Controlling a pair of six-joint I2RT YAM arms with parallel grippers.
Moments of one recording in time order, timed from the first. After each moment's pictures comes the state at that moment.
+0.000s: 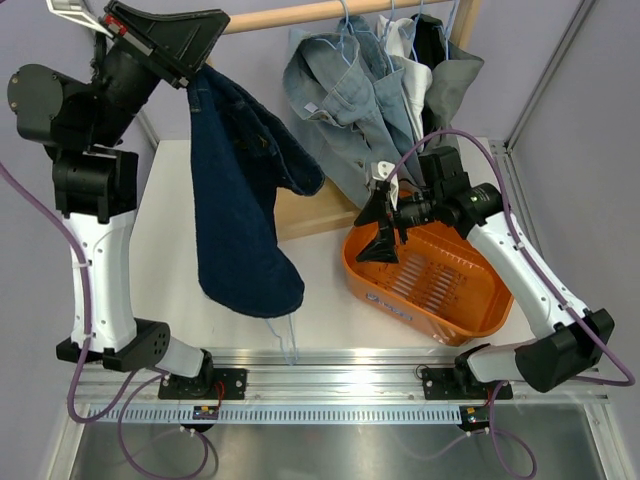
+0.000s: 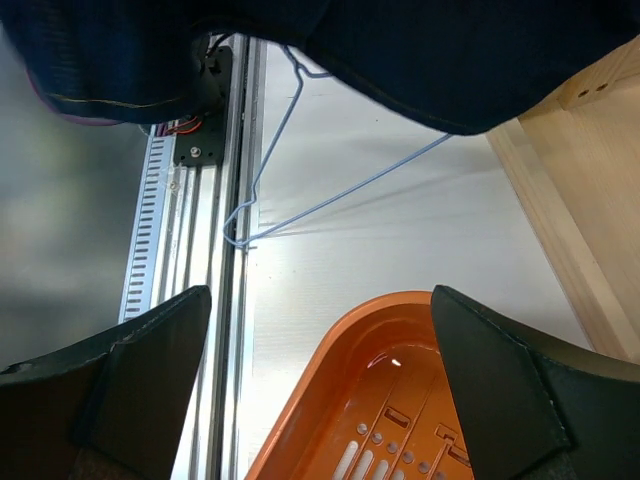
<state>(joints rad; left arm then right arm) -0.18 1.46 2.29 -0.19 0.56 -0.79 0.43 1.37 1.42 -0.83 -1.06 -0.56</state>
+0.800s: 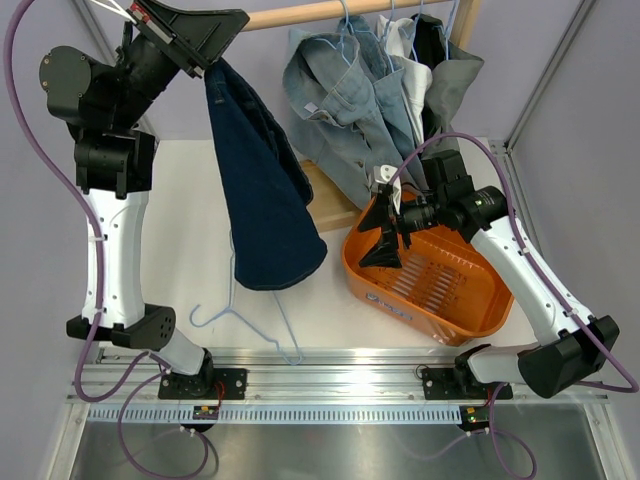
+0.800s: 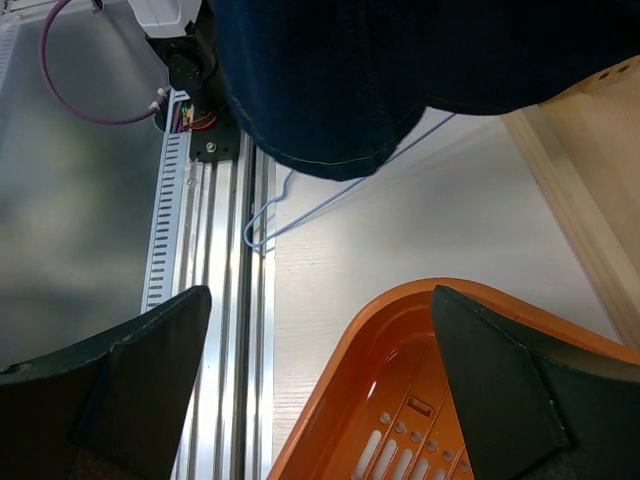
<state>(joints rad) -0.17 1.56 2.31 -0.12 0.62 -0.93 0.43 1.32 1.41 -0.87 -1.05 -0.54</state>
